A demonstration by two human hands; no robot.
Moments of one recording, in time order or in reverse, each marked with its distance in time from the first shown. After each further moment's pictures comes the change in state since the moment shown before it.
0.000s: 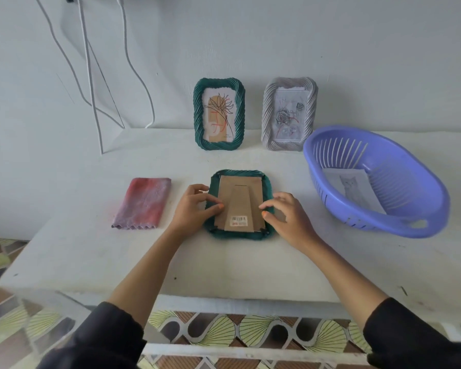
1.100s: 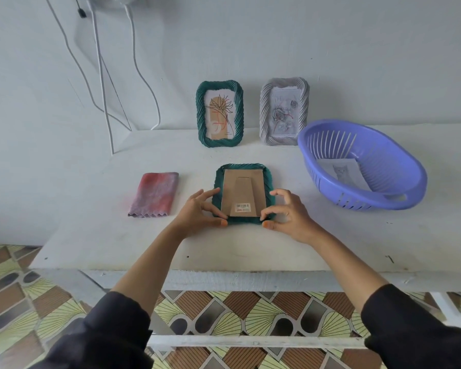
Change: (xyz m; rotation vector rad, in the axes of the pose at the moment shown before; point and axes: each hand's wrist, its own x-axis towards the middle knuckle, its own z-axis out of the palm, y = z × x) left_hand -0.038 0.008 -0.017 0.096 -0.258 0.031; right_hand -0.031 -0.003 -0.007 -0.057 -0.154 -0.072
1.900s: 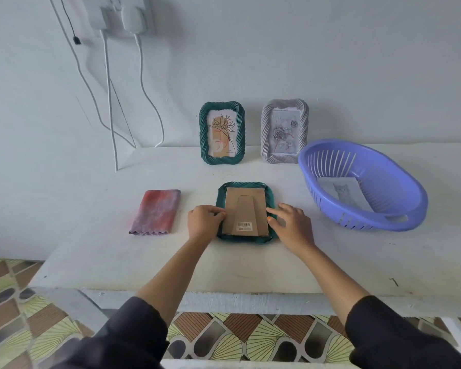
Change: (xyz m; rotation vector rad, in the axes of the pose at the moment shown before) left_hand 0.031 0.020 0.024 -0.116 0.456 -0.308; right_hand 0.027 0.005 0.013 -0.192 0.268 0.209
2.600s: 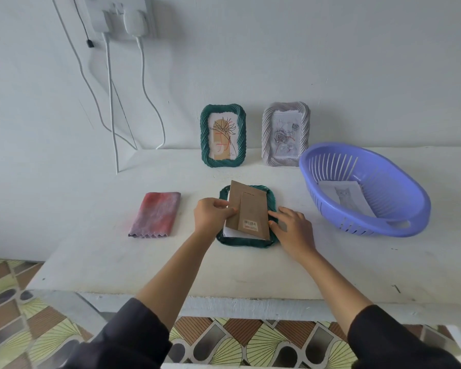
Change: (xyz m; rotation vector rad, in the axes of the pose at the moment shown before) left_hand -0.006 0.033 -0.005 -0.258 -0.050 -0.099; right_hand -0.002 0.001 -0.003 0.012 -0.011 -0.013
